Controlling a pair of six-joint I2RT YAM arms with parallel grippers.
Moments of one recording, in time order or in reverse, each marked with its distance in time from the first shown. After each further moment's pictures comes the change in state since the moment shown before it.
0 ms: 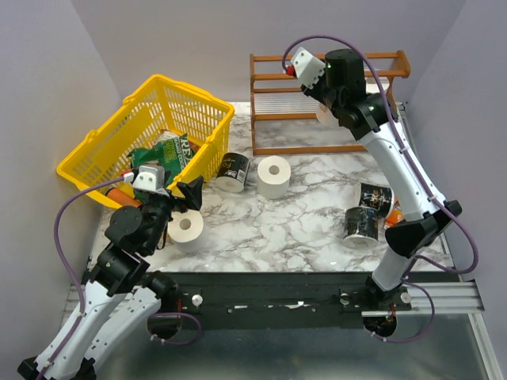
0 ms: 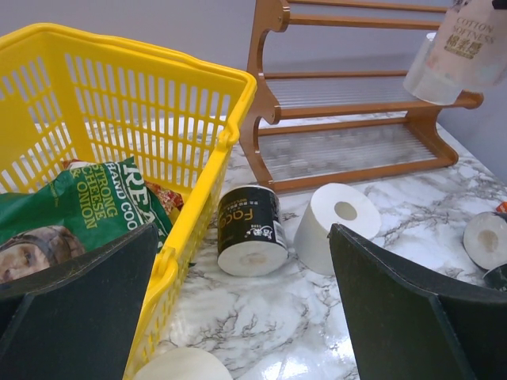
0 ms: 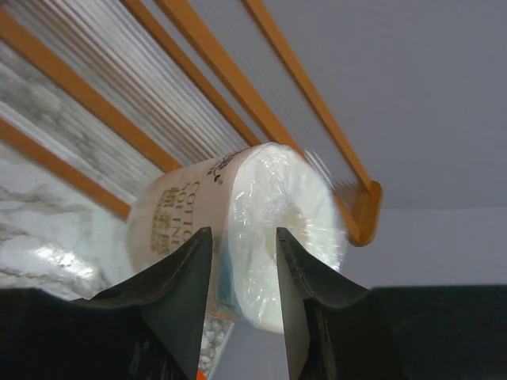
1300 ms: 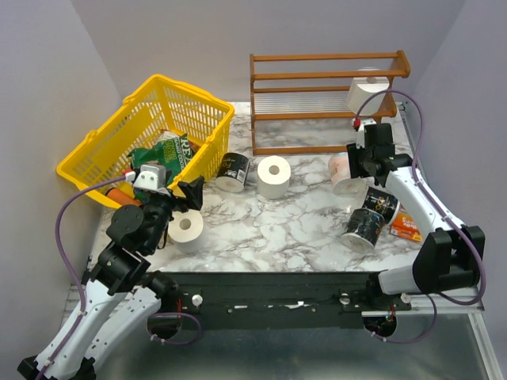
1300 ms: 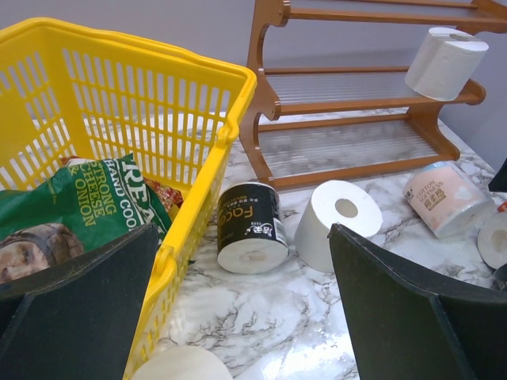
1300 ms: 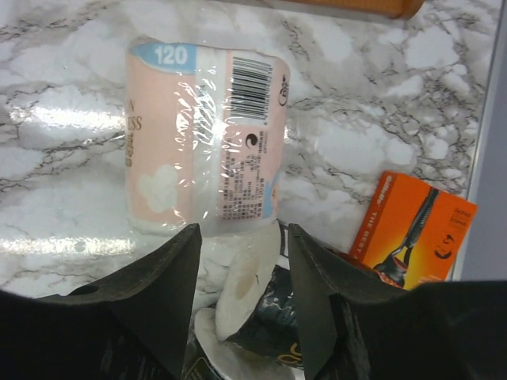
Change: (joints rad) left arm 0.000 0.010 0.000 -0.003 0.000 -0.003; right arm -0.401 -0.343 -0.993 0.248 -0.212 0.662
